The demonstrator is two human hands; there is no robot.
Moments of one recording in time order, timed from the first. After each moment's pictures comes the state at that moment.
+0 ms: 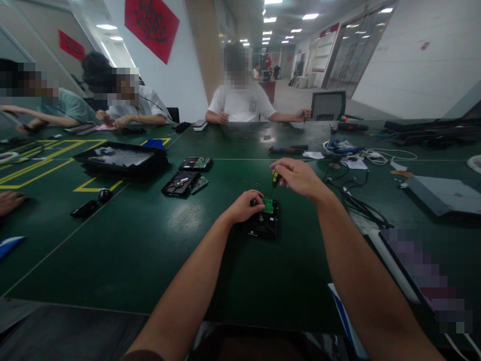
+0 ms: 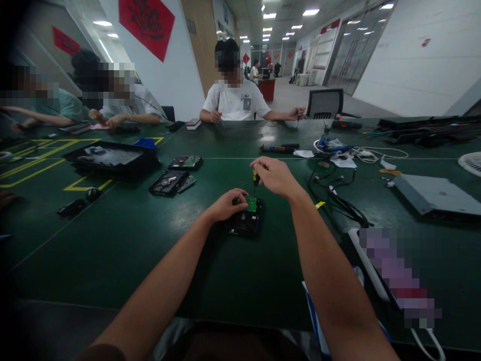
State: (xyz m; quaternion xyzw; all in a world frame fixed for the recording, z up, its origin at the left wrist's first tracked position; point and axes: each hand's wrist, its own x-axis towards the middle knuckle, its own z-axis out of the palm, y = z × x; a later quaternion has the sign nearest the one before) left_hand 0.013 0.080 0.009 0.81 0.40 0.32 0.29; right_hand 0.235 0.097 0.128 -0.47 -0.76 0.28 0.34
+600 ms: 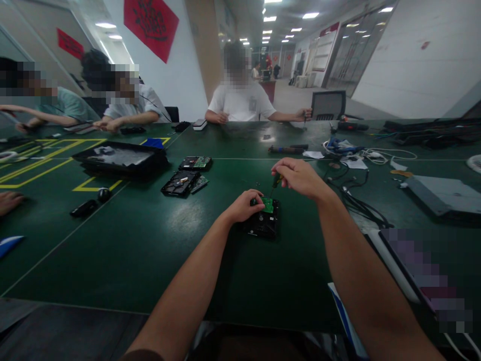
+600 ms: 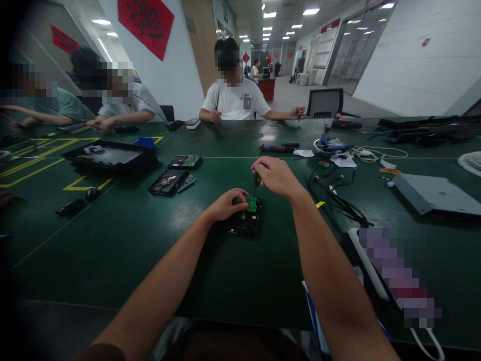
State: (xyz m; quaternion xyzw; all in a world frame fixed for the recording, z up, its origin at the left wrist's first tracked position) left_hand 0.012 0.079 0.009 0.81 0.39 0.32 0.29; right_hand 0.235 0.090 0.134 -0.47 -0.77 0.29 0.33
